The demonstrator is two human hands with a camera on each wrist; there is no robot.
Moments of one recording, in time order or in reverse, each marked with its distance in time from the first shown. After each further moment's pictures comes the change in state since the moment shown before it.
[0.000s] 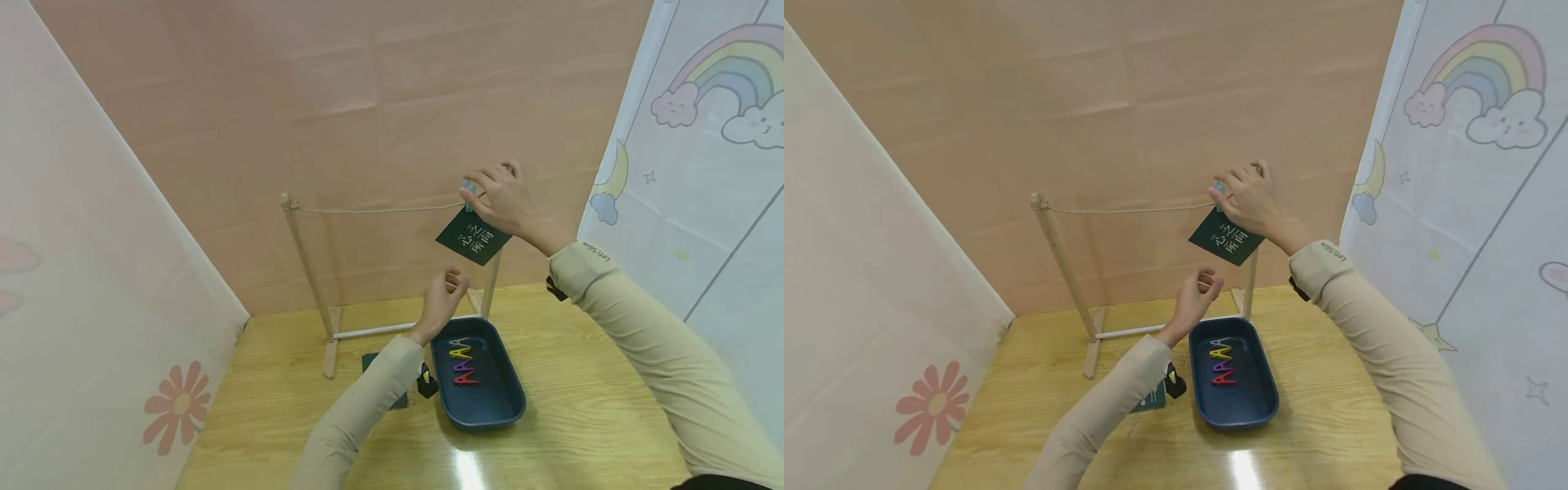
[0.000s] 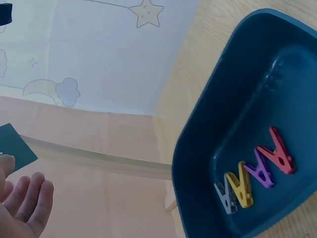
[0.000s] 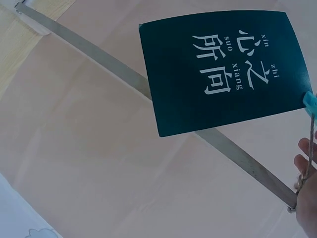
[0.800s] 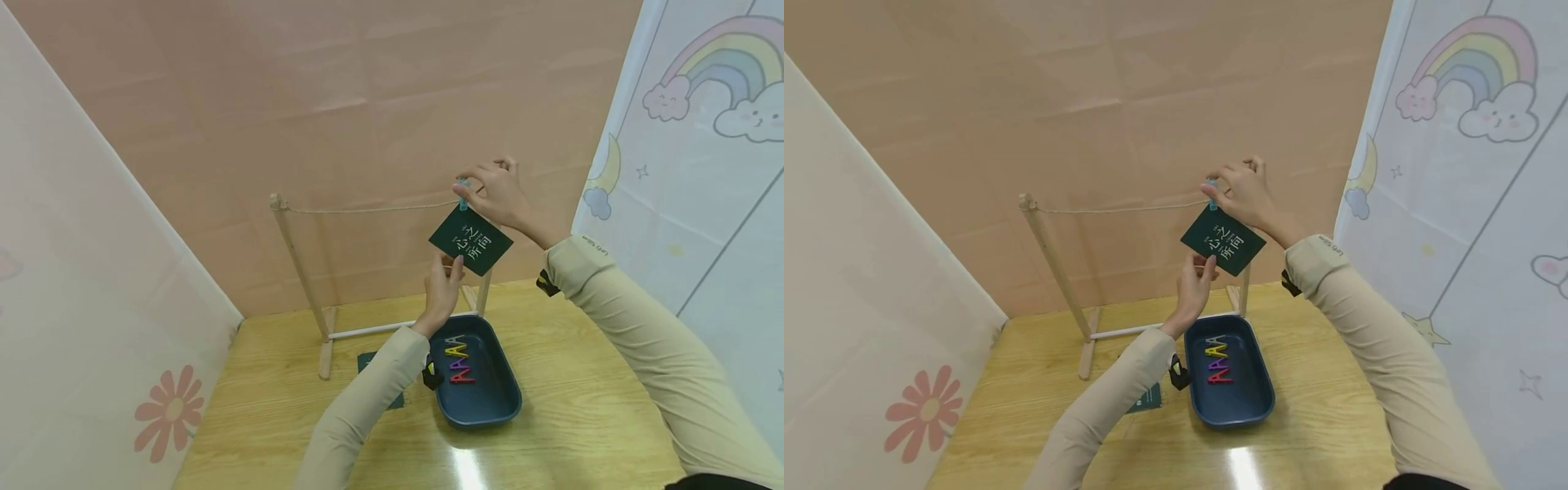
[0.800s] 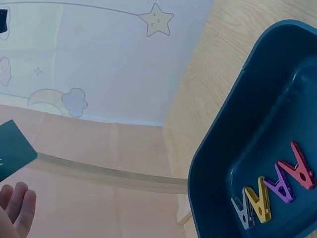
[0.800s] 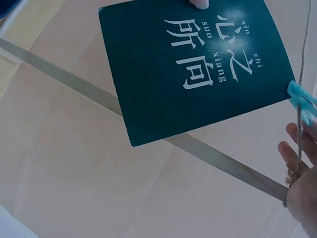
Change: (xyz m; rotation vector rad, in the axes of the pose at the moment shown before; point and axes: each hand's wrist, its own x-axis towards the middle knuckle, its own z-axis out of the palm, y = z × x) left_hand 0.017 0.020 0.016 -0.082 0.155 0.039; right_hand 0.005 -0.001 -0.007 0.127 -0.073 0.086
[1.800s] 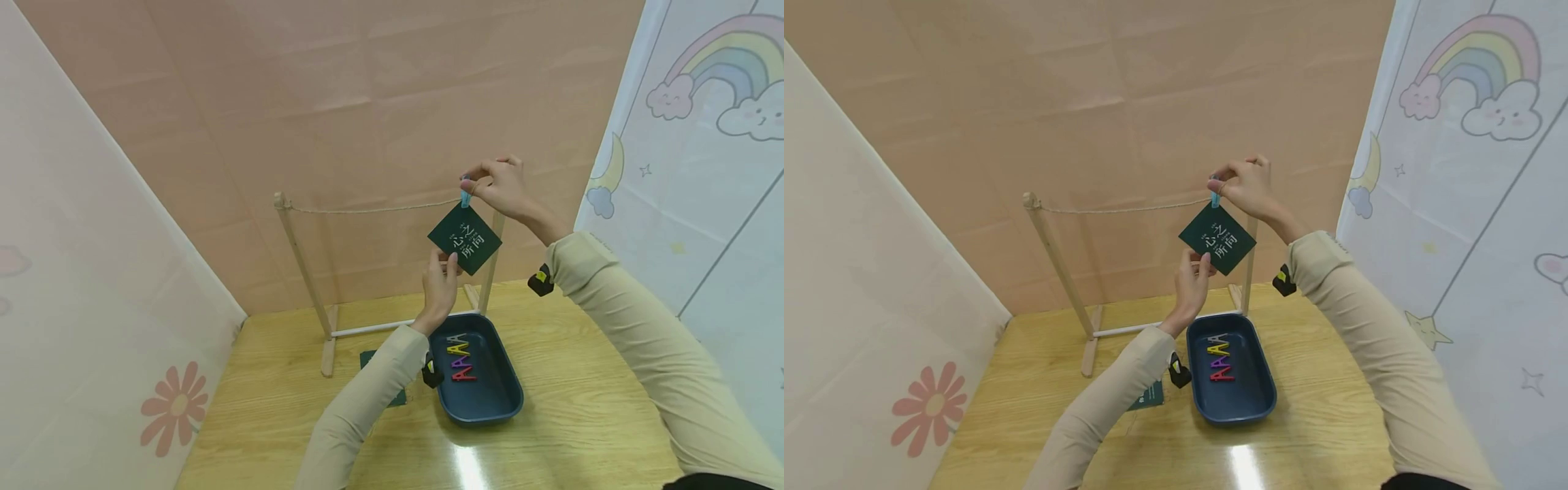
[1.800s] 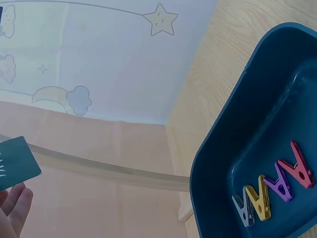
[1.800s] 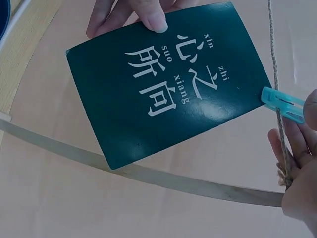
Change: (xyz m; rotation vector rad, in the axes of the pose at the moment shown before) left_hand 0.003 0.001 -0.005 0.001 0.088 0.073; right_hand 0.004 -0.009 -0.015 0.244 -0.094 0.295
